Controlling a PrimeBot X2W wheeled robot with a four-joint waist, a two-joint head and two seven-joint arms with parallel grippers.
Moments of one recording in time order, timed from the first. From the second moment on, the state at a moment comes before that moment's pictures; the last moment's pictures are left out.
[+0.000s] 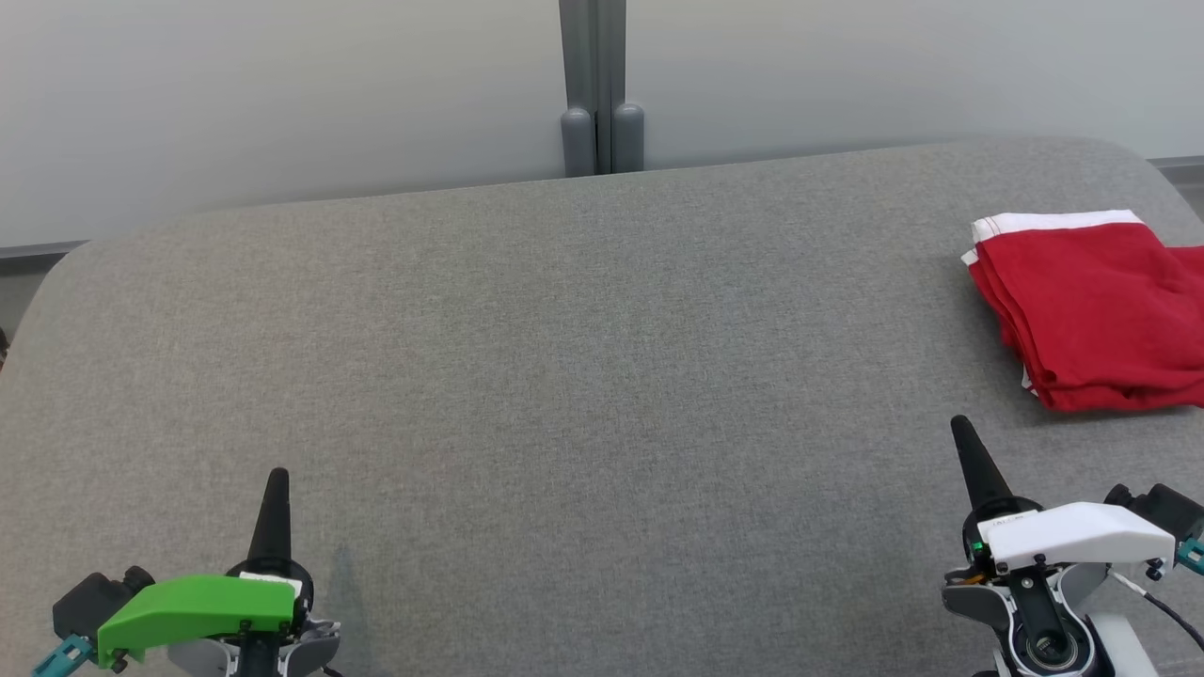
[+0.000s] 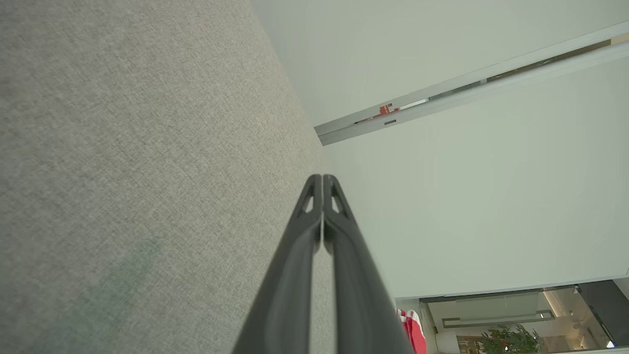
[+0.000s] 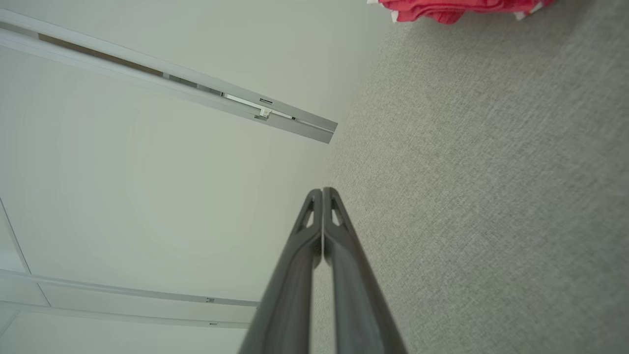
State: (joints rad) left arm -0.06 0.05 0.04 0.25 -1.27 -0.08 0.01; right arm -0.09 -0.05 -0.05 0.27 1.22 0.13 0.00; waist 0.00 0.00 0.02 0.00
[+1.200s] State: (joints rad) left arm -0.09 0.05 0.09 0.25 -1.52 -0.12 0.09; right arm -0.10 -0.05 -0.09 0.25 1.51 0.13 0.08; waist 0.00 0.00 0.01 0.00
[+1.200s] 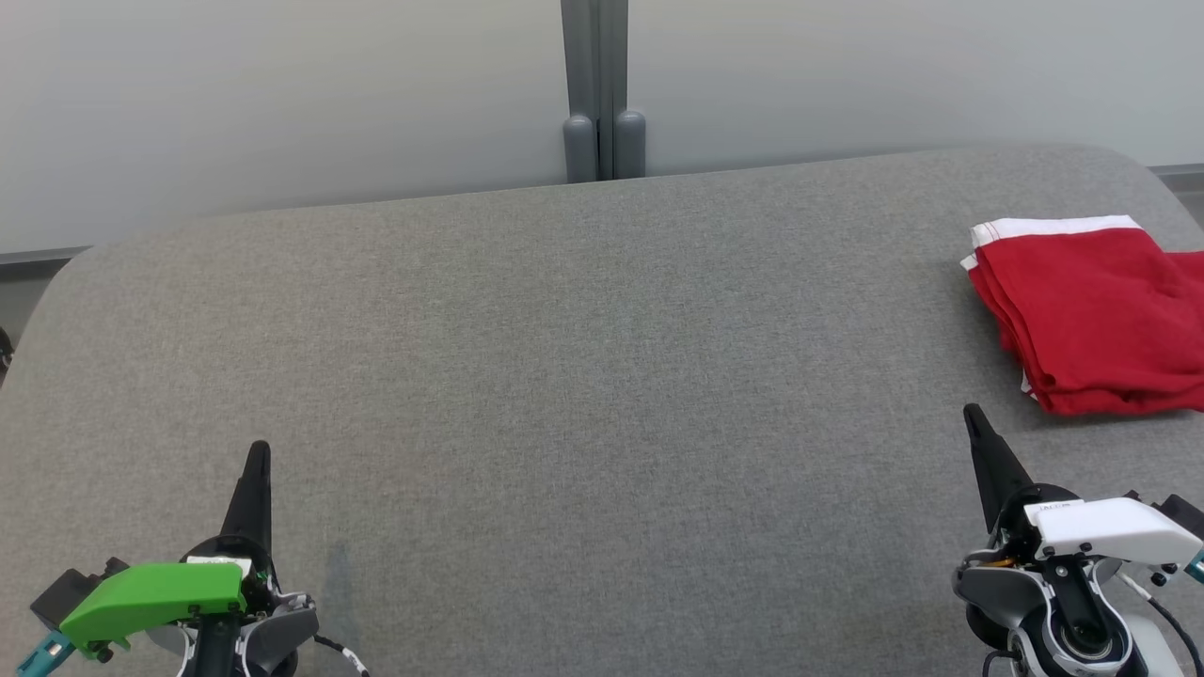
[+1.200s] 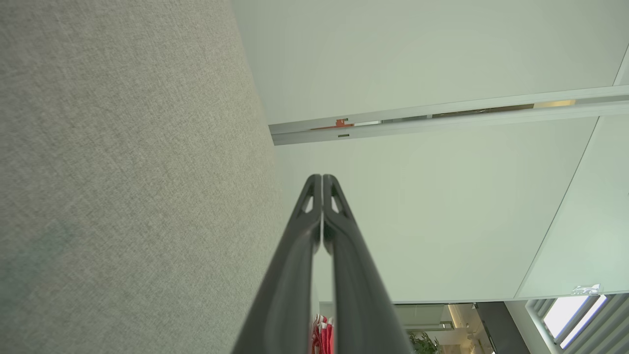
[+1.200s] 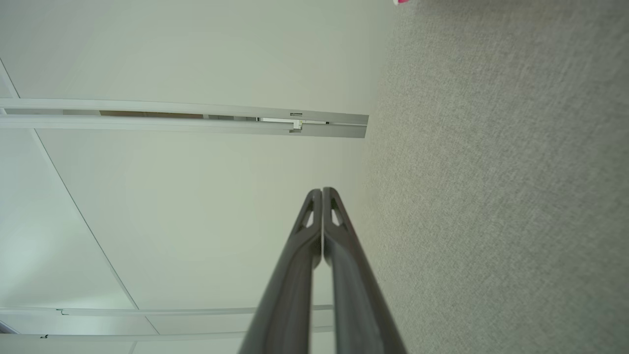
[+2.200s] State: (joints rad) left arm -0.10 0.05 0.11 0.25 -1.61 -0.13 0.11; right arm -0.10 -0.05 -0.11 0.25 1.62 0.13 0.11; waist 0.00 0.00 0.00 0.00
